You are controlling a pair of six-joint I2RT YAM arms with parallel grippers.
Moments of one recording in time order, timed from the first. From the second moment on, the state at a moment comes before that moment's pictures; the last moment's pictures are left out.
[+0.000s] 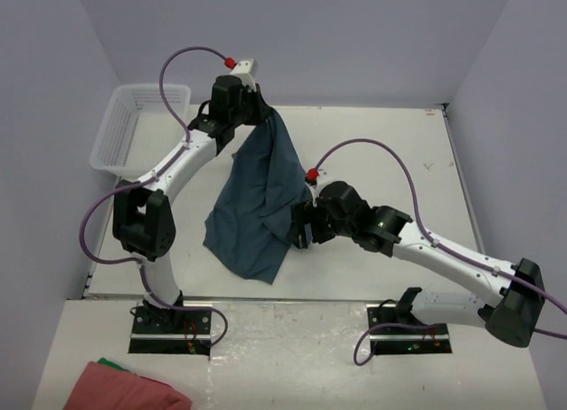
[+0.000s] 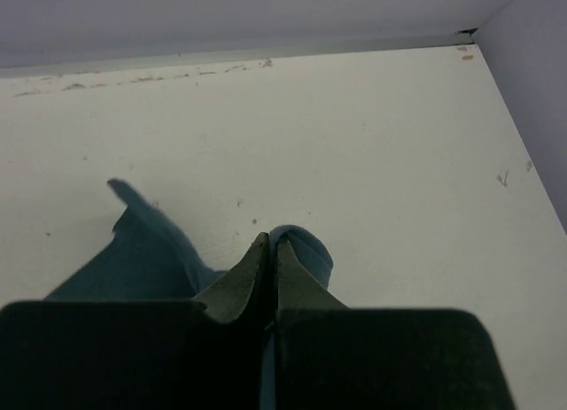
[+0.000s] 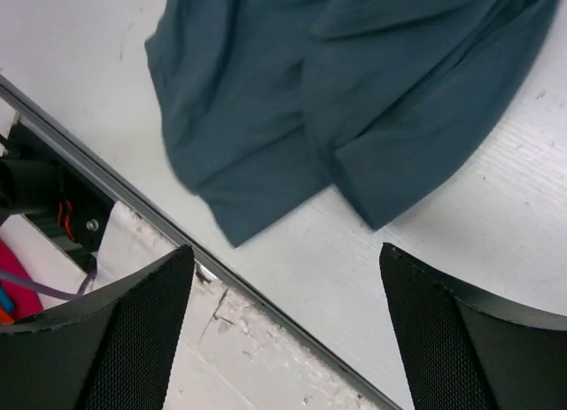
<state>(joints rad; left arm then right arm) -0.39 1.85 1.63 -0.14 0.13 -0.36 0.91 1.16 0.97 -0.52 0.01 0.53</state>
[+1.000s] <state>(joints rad) -0.31 1.81 1.42 -0.07 0.19 -0.36 0.78 1.64 0.95 -0.42 0.20 0.70</state>
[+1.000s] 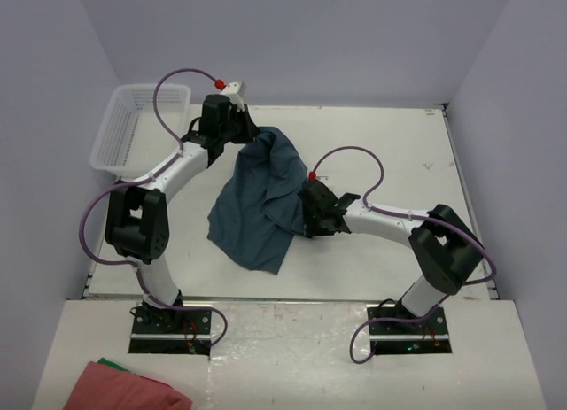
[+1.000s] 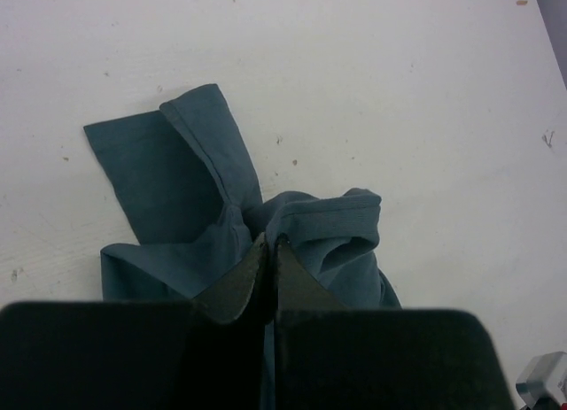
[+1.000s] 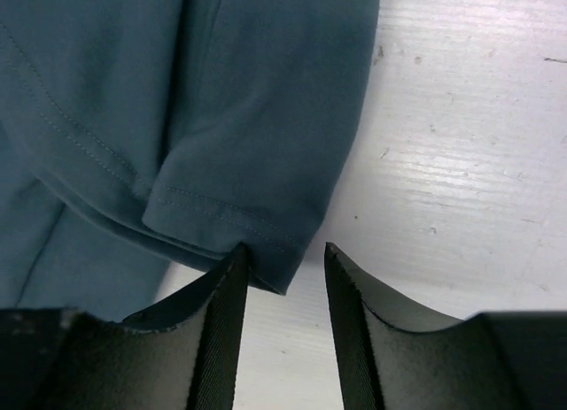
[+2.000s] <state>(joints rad) -0.31 1.70 1.38 -0.11 0.13 -0.35 0.78 1.63 1.06 -0.47 0.23 0.66</state>
